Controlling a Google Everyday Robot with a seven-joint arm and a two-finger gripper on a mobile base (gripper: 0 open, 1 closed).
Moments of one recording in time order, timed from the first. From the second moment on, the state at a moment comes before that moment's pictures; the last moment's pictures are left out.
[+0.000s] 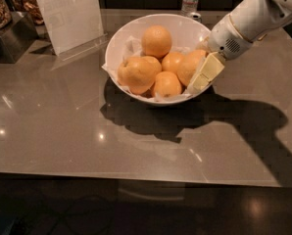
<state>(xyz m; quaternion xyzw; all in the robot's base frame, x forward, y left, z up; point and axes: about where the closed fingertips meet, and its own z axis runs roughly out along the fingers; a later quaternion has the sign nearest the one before) 0.598 -0.131 0.890 -0.57 0.76 0.18 0.24</state>
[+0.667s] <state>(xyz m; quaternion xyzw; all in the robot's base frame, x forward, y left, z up) 0.599 -0.129 0.878 -0.57 0.77 0.19 0.23</state>
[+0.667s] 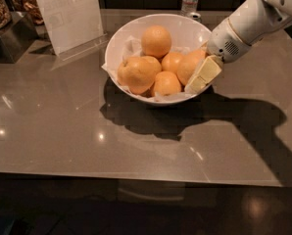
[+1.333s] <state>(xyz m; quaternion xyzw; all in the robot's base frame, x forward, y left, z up) 0.598 -0.130 0.888 -0.57 0.76 0.19 0.23</state>
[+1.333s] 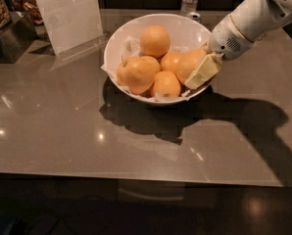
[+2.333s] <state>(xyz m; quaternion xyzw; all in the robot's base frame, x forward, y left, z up) 0.538 -0.133 0.966 -0.58 0.70 0.17 0.38</state>
